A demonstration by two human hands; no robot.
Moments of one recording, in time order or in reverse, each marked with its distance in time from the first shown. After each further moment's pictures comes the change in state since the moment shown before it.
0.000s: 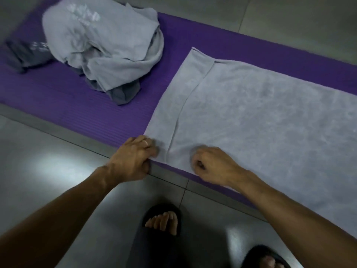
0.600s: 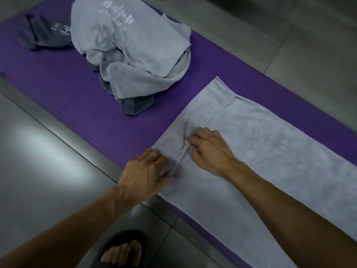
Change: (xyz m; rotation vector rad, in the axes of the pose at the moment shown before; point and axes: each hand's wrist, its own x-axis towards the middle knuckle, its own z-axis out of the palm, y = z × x) left_hand 0.037 0.027 0.010 -0.215 0.200 -0.322; right_hand 0.112 0.031 -0.060 -0.305 0.221 -0.237
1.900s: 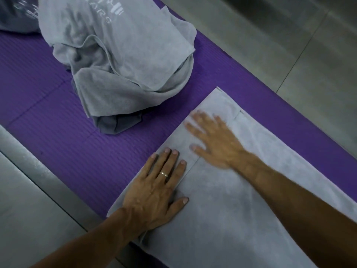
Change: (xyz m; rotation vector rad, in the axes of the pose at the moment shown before) left_hand 0.079 0.009 0.048 0.132 -0.043 0.010; right_hand 0.090 0.112 0.002 -0.255 -0.259 -0.154
